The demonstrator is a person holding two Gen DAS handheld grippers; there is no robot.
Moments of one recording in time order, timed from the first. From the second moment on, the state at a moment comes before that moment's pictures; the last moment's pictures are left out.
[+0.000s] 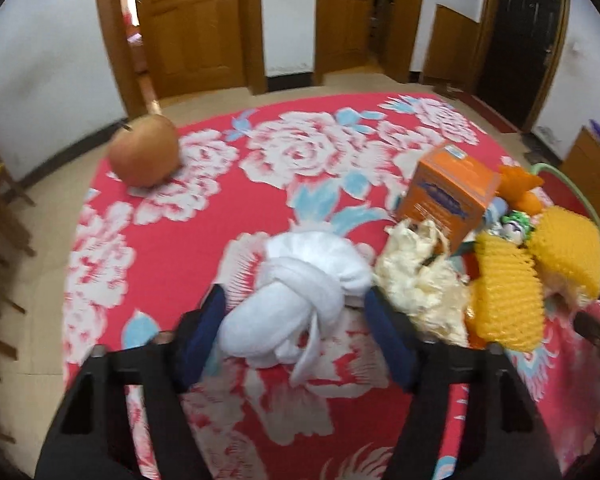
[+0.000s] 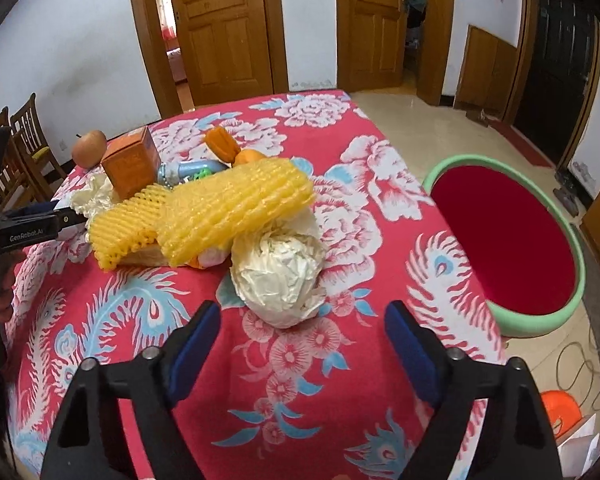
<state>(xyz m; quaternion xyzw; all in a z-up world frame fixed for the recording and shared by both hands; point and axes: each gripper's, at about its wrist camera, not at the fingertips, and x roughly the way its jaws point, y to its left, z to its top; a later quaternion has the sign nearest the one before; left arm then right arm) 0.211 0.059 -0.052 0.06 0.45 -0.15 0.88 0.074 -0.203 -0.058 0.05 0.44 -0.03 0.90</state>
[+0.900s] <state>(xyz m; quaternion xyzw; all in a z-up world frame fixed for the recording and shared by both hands) 0.123 0.074 0.010 -0.02 0.38 -0.13 0.92 0.034 -0.206 -0.034 0.06 0.41 0.04 0.91</state>
